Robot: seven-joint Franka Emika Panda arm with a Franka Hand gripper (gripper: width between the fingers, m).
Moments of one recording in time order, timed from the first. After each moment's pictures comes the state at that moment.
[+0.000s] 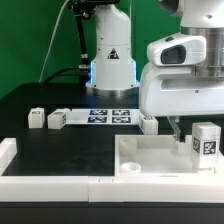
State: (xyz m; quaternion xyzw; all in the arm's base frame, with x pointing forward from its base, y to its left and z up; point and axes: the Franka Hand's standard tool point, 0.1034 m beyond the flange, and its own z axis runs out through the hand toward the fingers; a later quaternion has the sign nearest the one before) arm 0.635 0.119 0.076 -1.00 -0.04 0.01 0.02
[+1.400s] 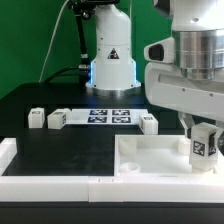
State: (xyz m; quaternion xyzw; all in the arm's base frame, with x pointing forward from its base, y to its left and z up) arm 0.636 0.118 0.074 -0.88 0.48 0.03 0.04
